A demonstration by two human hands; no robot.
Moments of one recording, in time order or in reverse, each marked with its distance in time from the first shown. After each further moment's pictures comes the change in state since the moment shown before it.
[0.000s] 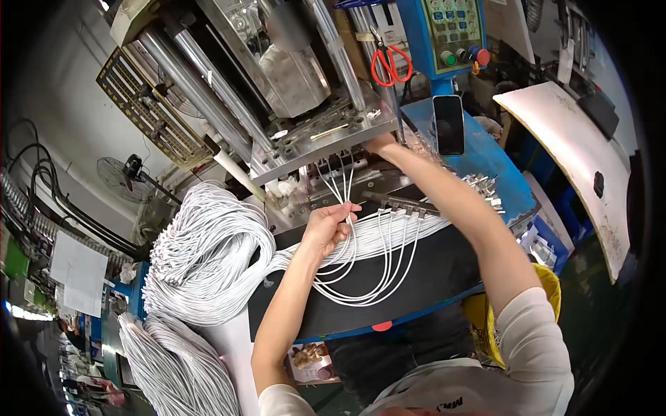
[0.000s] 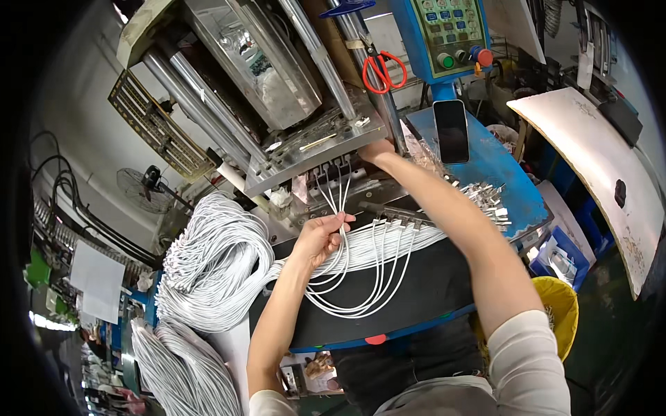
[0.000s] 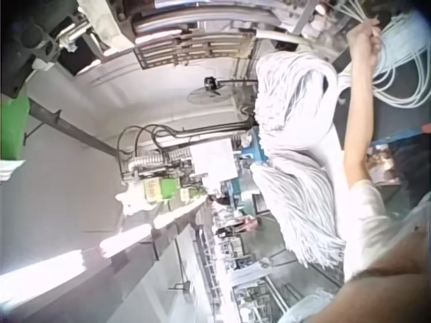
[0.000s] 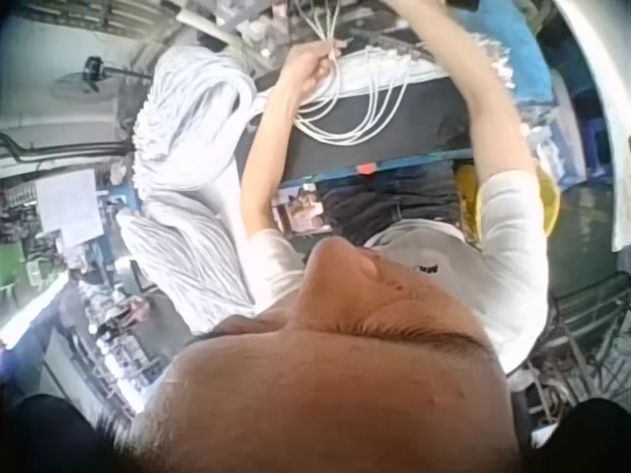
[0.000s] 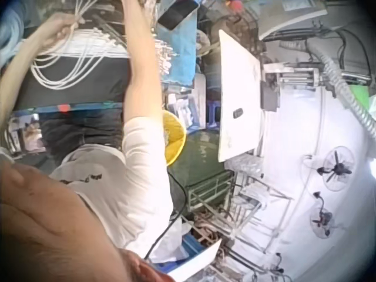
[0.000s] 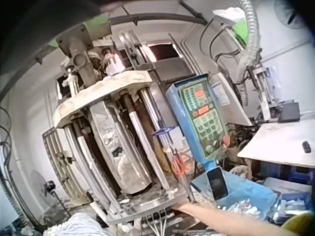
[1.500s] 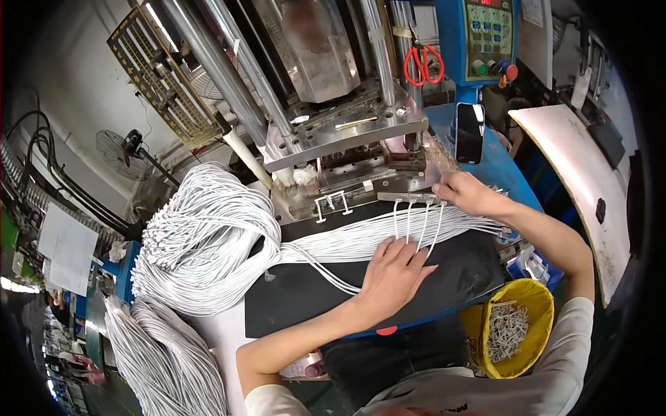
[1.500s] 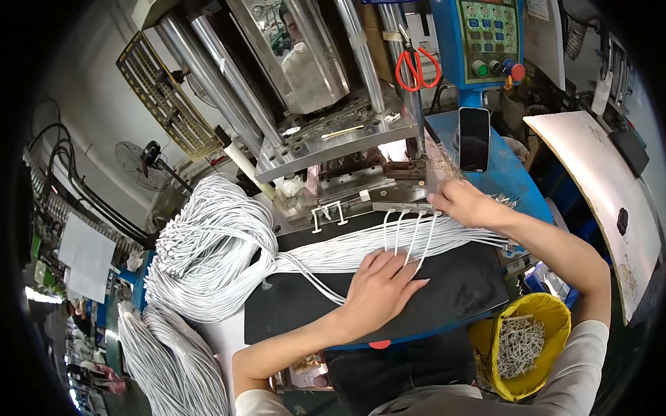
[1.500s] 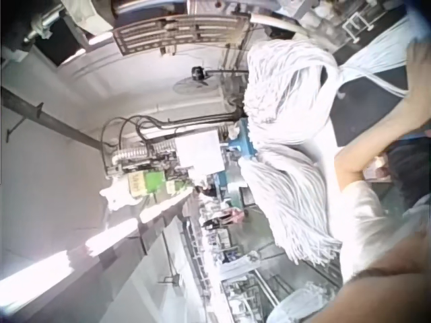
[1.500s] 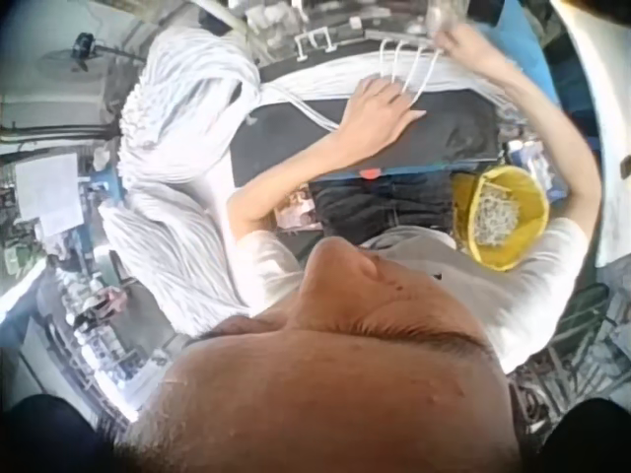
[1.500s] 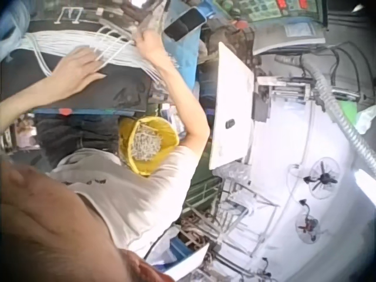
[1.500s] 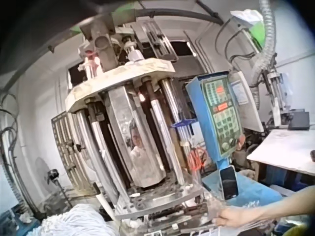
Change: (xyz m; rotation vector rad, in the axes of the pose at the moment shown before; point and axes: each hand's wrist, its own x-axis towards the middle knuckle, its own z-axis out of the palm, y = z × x) left_hand -0.083 -0.045 0.087 1.250 0.191 1.288; right_hand -0.186 -0.028 -0.165 0.197 -0.412 -0.042
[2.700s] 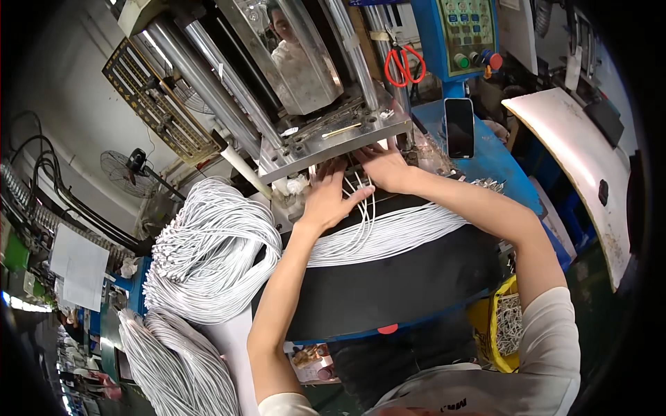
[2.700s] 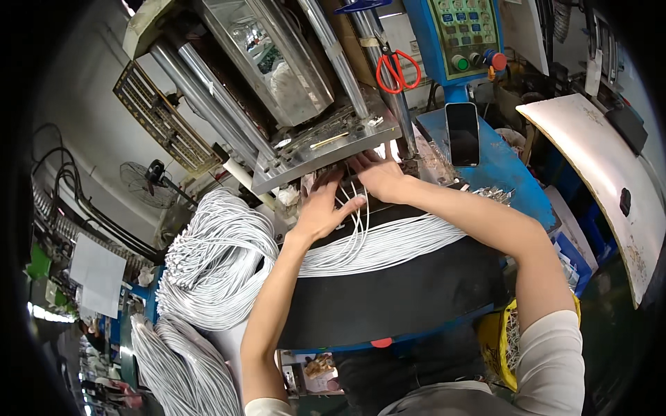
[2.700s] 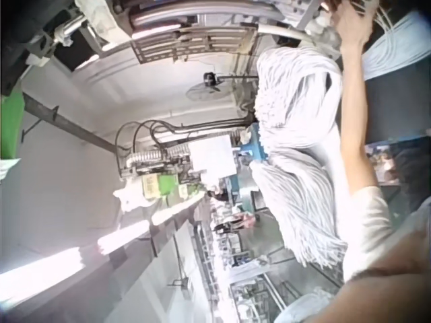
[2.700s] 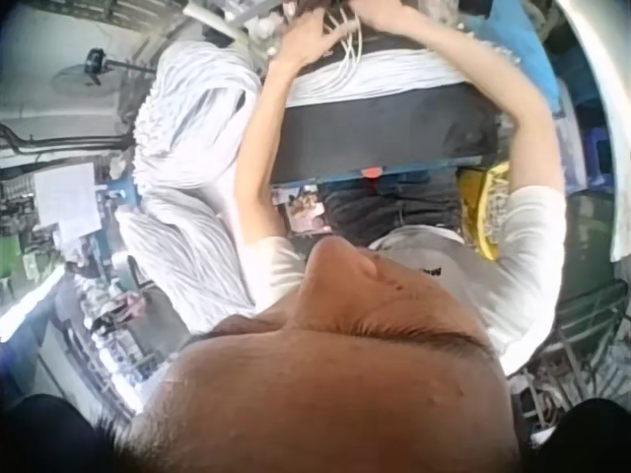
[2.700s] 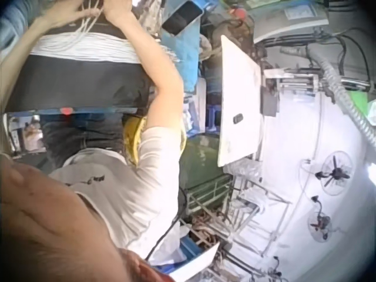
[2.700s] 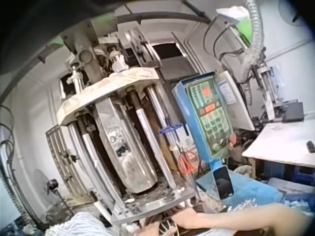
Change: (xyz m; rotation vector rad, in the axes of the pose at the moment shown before) left_hand 0.050 -0.161 -0.019 0.075 -0.449 -0.487; right_hand 0.141 -0.029 0.091 -0.634 0.309 -0.348
